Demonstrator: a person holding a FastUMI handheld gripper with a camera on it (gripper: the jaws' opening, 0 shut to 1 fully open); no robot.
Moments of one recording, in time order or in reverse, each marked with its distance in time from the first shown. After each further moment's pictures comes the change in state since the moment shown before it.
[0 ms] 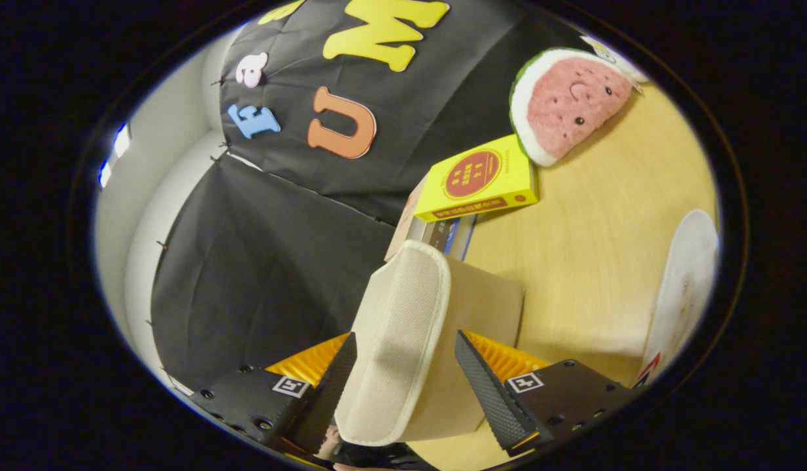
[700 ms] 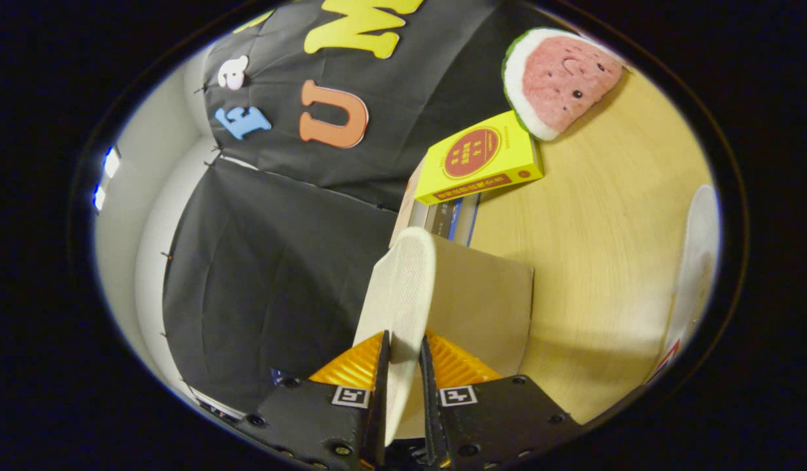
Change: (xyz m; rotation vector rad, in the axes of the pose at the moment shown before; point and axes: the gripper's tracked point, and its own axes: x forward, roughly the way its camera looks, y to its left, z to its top) arm 0.005 0.001 0.000 0.069 0.041 -0.052
